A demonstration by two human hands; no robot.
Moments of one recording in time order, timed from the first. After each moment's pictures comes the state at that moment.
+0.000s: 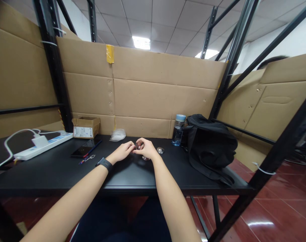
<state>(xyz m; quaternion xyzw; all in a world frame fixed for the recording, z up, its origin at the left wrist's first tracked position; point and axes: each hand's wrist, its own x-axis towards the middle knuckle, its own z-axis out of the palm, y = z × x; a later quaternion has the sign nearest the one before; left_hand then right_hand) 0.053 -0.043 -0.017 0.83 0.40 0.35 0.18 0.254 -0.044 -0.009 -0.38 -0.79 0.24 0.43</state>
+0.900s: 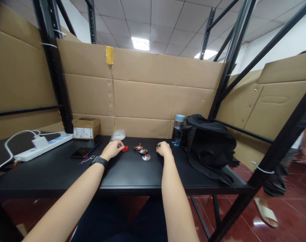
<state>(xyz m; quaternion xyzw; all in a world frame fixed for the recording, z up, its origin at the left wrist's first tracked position) -0.001 0.000 -0.037 0.78 0.53 0.32 0.04 0.353 -0.013 -0.030 -0.70 -0.66 0.05 0.28</state>
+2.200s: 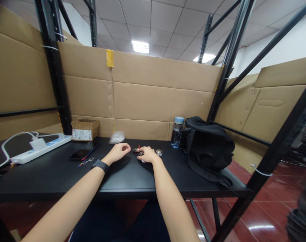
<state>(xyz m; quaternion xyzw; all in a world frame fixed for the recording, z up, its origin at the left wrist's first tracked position) 0.034 -0.024 -0.024 0.81 0.41 0.39 0.16 0.268 -0.040 -0.017 -0.52 -0.81 0.11 0.23</state>
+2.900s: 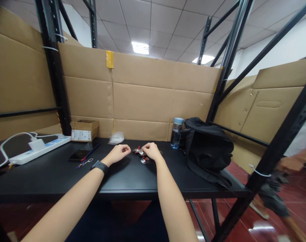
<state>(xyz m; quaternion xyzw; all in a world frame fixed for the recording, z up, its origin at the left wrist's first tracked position) 0.036 -0.027 -0.024 0.81 0.41 0.37 0.18 0.283 -0.031 -0.011 -0.51 -0.73 0.20 0.41</state>
